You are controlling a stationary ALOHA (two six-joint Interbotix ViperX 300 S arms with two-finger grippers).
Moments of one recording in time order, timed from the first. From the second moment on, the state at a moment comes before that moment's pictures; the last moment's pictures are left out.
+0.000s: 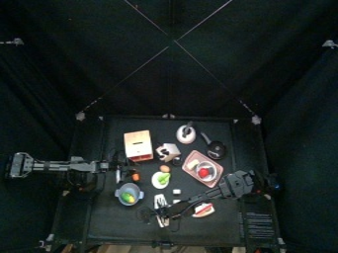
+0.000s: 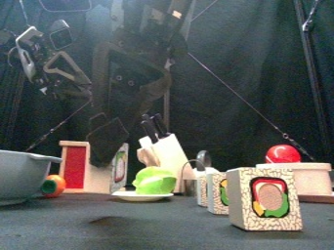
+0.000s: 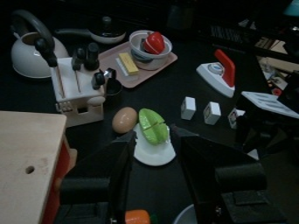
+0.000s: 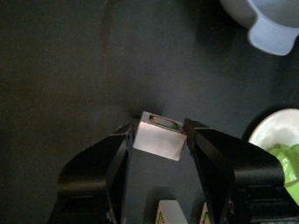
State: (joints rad) left arm 0.11 -0.72 1.17 0.01 -0.13 -0.16; right arm 0.32 0.52 -0.15 -0.27 0.83 0.24
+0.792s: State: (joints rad) left arm 0.11 -0.72 1.18 0.01 -0.13 -0.16; right arm 0.30 0.56 -0.21 -0.21 0.86 0.16
